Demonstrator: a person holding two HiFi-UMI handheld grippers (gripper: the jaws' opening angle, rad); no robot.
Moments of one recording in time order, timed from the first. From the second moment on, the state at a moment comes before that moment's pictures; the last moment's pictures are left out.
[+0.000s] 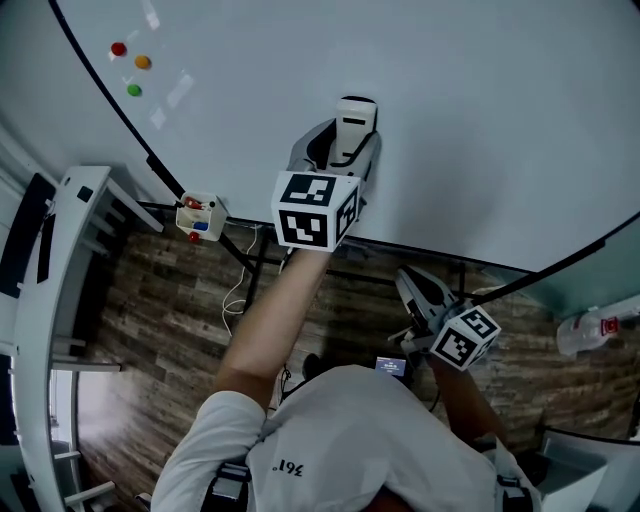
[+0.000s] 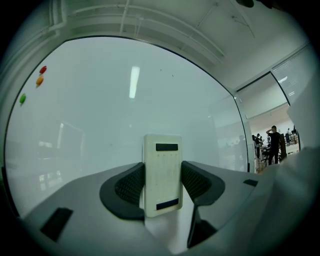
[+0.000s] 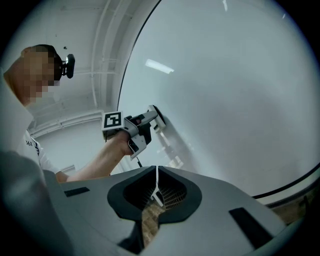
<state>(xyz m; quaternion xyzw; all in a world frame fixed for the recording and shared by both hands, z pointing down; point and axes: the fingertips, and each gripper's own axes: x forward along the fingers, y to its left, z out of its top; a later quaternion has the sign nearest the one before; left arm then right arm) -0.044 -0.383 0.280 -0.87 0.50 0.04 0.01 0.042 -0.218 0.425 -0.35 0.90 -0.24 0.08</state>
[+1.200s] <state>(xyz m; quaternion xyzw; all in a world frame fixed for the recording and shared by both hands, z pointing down) -0.160 -0.400 0.291 -0.81 0.58 0.06 -0.01 0.038 -0.220 0.432 -0.36 0.90 -0.24 0.07</state>
